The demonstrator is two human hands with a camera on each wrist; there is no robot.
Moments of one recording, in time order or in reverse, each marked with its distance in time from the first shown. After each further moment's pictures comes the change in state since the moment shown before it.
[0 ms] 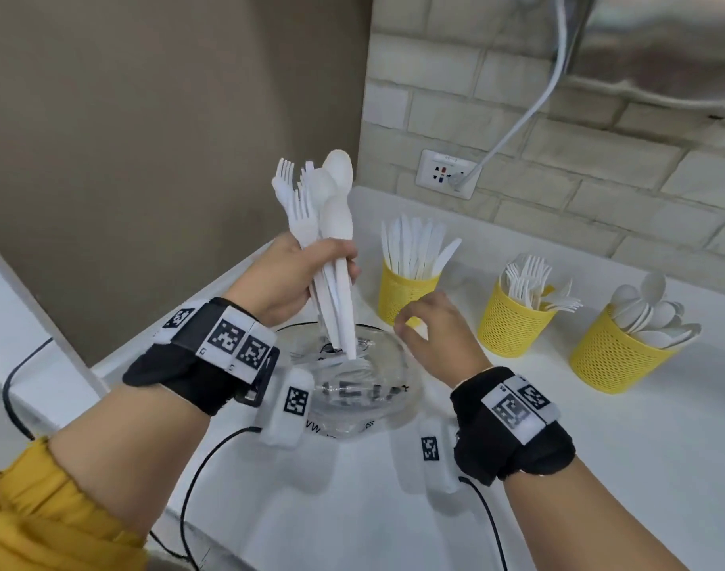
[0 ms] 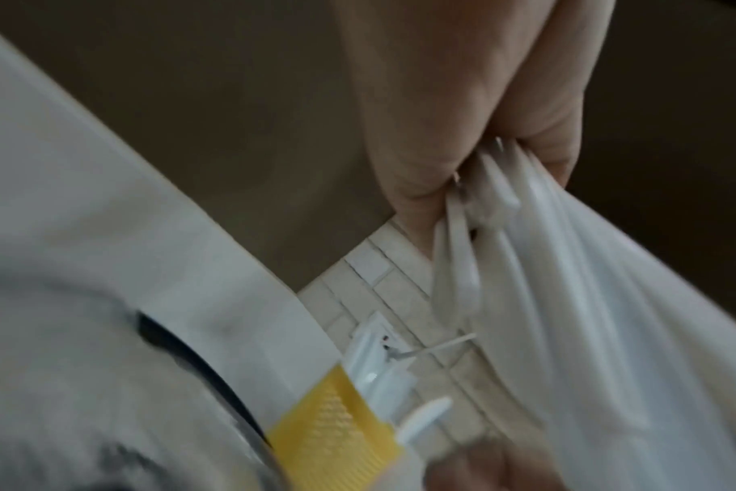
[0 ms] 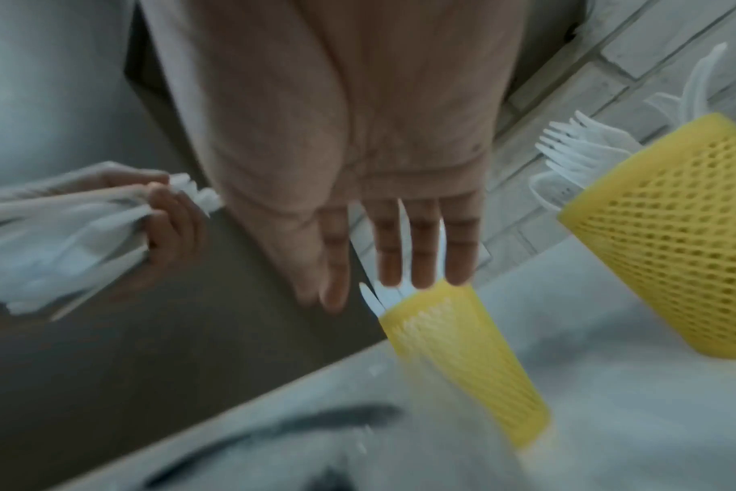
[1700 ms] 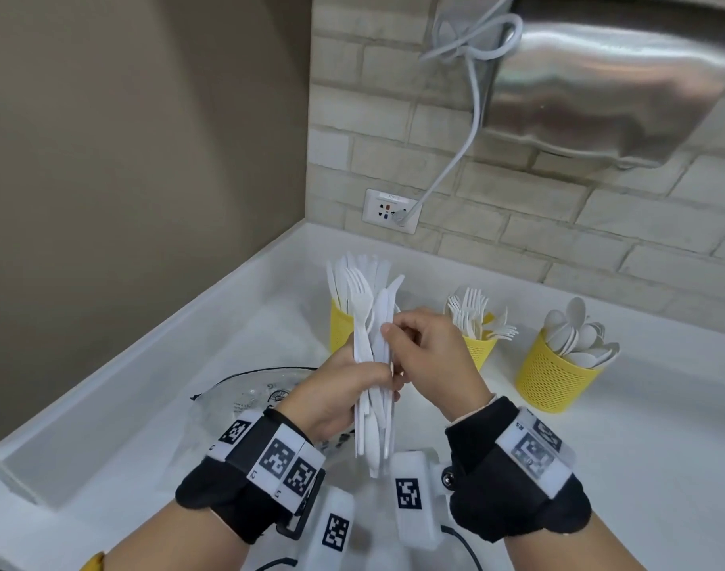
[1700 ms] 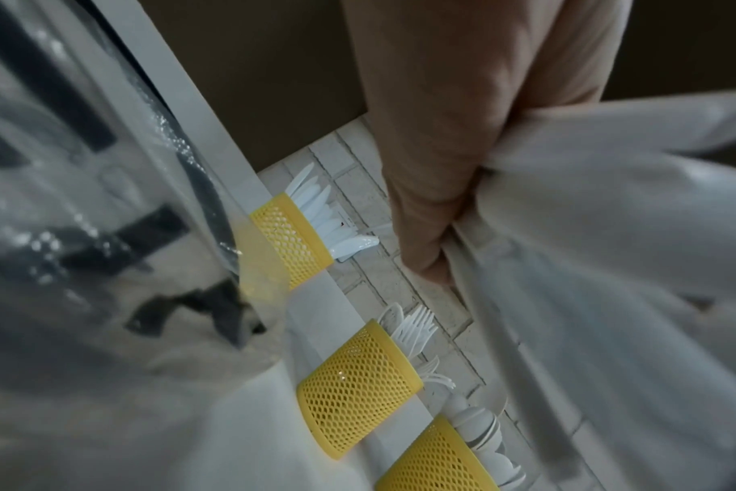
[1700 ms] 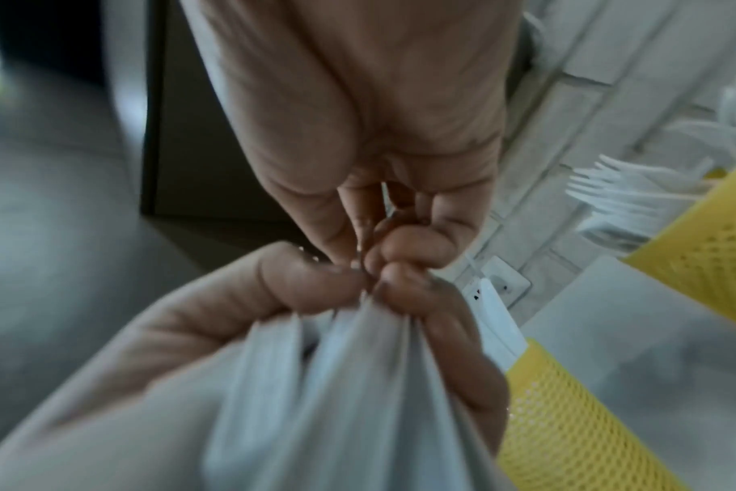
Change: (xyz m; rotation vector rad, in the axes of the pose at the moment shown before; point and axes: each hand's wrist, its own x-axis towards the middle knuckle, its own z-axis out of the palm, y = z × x) left_hand -0.012 -0.054 0.091 -0.160 -0.392 -0.180; right_hand -0.012 -0.023 -0.059 0.350 0.200 0.051
